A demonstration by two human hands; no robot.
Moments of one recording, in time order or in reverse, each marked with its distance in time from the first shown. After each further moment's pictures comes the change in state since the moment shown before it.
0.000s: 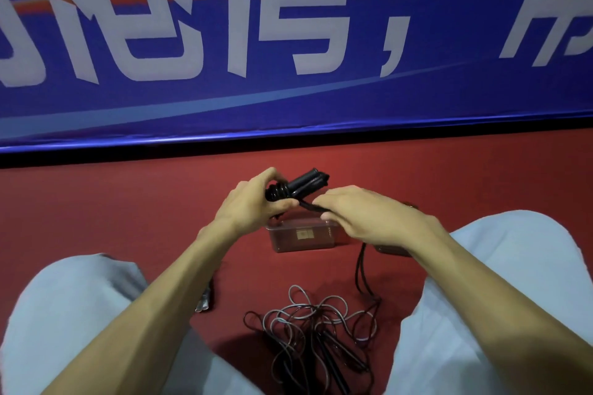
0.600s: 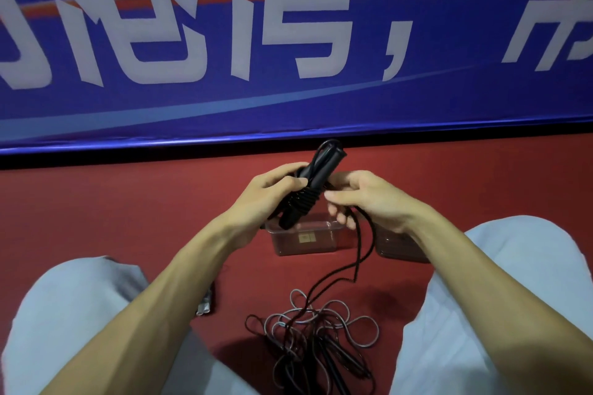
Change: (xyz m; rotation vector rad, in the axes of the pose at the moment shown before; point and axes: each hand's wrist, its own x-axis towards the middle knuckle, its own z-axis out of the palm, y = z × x) left_hand -0.018 0.037 -0.006 -0.783 -0.128 -0.042; right_hand 0.013 0.024 0.003 1.123 0.077 0.270
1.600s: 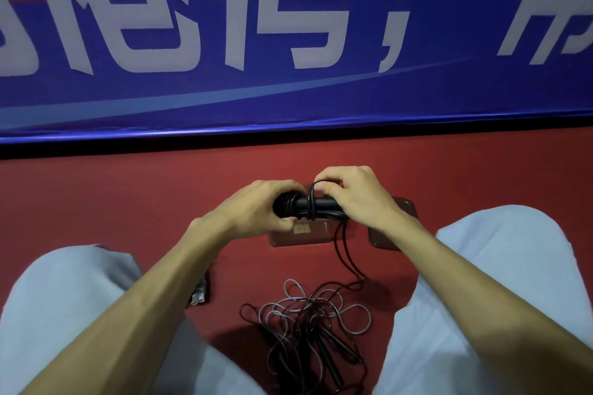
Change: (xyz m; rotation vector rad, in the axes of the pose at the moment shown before) left_hand 0.011 -0.028 -0.018 0.966 -0.194 0.268; right_hand 0.000 0.008 0.017 -0.642 0.384 -0.224
